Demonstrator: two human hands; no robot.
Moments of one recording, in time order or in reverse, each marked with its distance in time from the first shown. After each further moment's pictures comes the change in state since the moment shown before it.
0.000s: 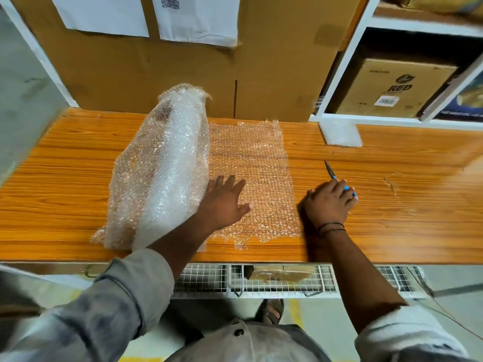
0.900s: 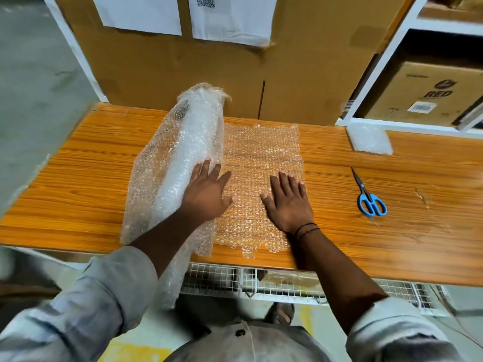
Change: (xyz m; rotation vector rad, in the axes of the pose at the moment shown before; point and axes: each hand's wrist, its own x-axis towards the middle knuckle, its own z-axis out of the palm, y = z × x) left_hand -0.022 -0.082 -0.024 0.158 0.175 -0.074; right_hand -0.039 -0.098 0.035 -0.029 -0.289 -0.623
